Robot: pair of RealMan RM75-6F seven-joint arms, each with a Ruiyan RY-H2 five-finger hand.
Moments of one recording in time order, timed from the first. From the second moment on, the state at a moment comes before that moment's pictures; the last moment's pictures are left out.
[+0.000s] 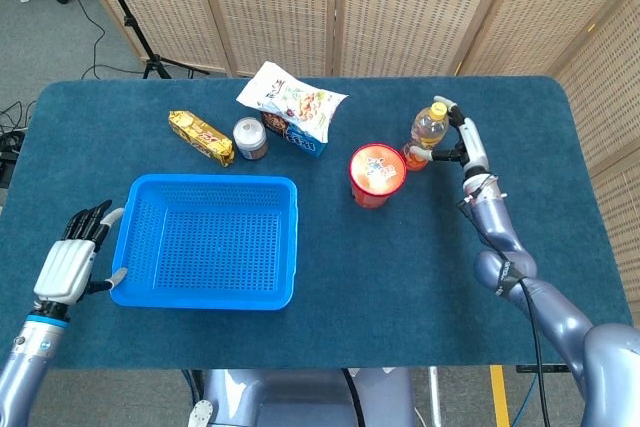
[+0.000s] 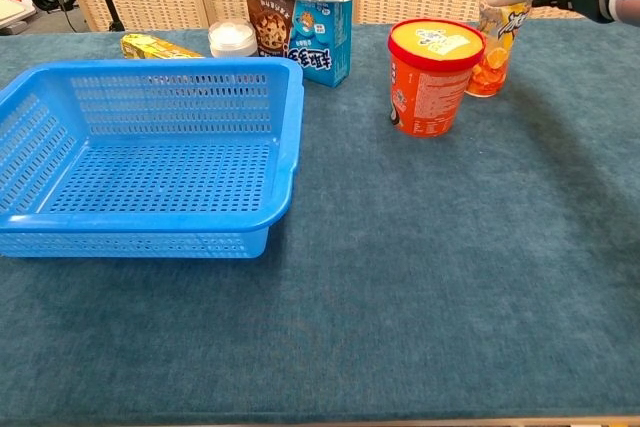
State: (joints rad) left arm -0.27 -1.26 -0.05 -1.52 1.44 1.28 -0.07; right arm 0.86 -1.66 0.53 -0.72 -1.12 0.55 0.96
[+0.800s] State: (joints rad) left arm -0.27 -1.26 -0.04 -1.53 1.46 1.29 -0.06; right arm 0.85 -1.66 0.53 -0.72 -1.11 0.60 0.99
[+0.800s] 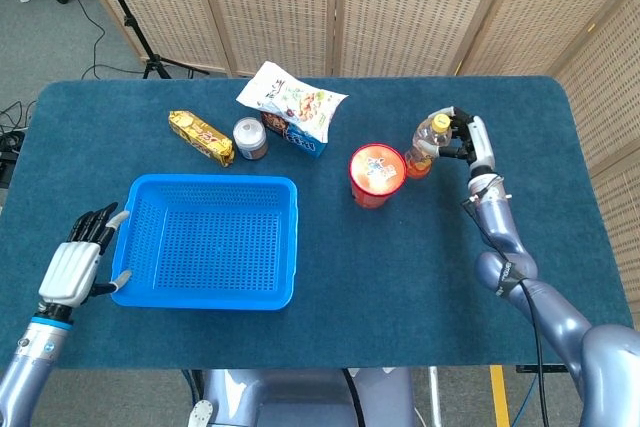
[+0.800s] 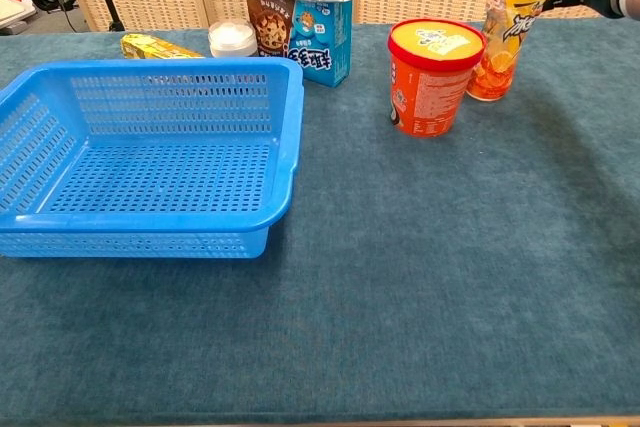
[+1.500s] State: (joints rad) left arm -0.27 -1.26 -0.01 -1.55 1.51 1.30 -0.02; right arm 0.75 -1.39 0.56 -1.25 -0.98 0.74 0.66
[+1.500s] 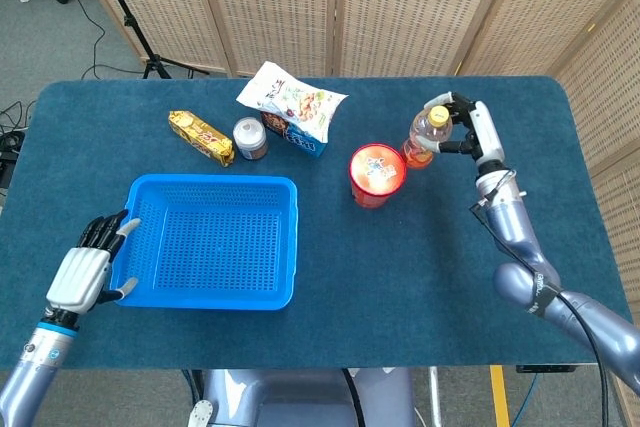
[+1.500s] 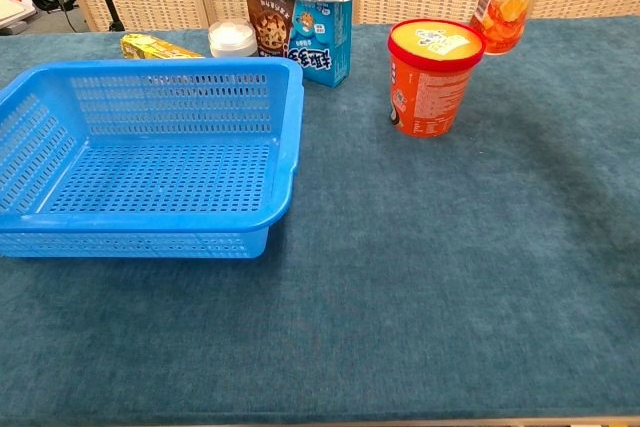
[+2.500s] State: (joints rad) left arm -0.26 -1.27 0.02 -1.56 1.58 1.34 -0.01; right arm 0.64 -1.15 0.57 -2.04 -0.79 1.11 0.25
